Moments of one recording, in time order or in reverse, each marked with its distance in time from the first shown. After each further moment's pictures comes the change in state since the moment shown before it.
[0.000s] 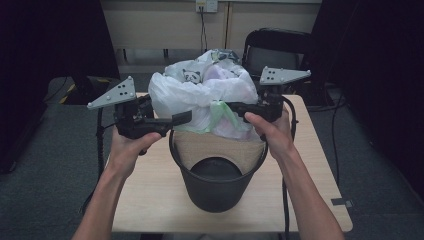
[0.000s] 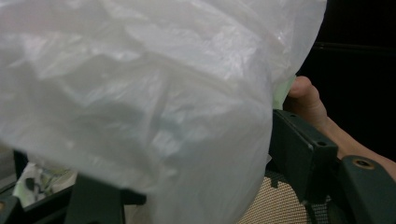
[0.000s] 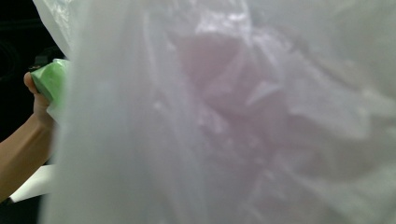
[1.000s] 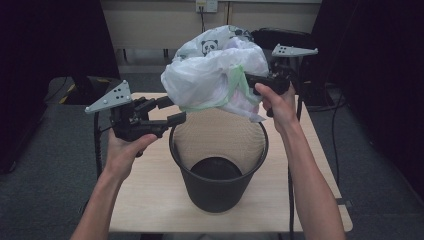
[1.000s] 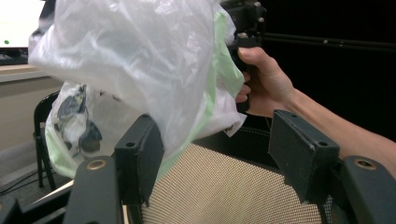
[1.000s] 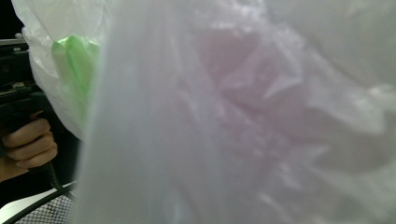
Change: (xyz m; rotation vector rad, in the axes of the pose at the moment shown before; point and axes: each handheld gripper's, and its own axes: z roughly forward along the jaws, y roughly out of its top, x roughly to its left) left arm 0.005 -0.010 -0.008 0.019 0.058 0.001; right arm -0.079 0.008 -0.006 -0.042 -0.086 0.093
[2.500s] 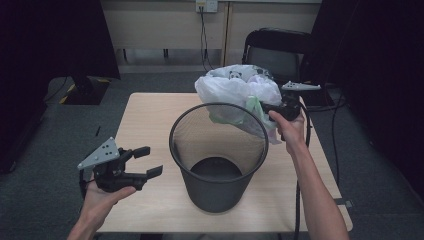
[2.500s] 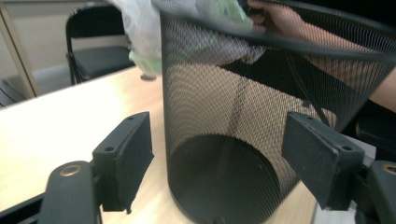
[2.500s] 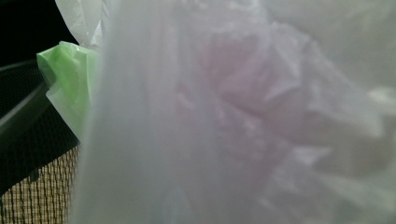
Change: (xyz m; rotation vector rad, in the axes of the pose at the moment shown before) left arm -0.019 -0.114 -0.064 0.235 0.131 -0.069; right arm -0.061 -0.112 -0.034 0.130 -0.226 0.160
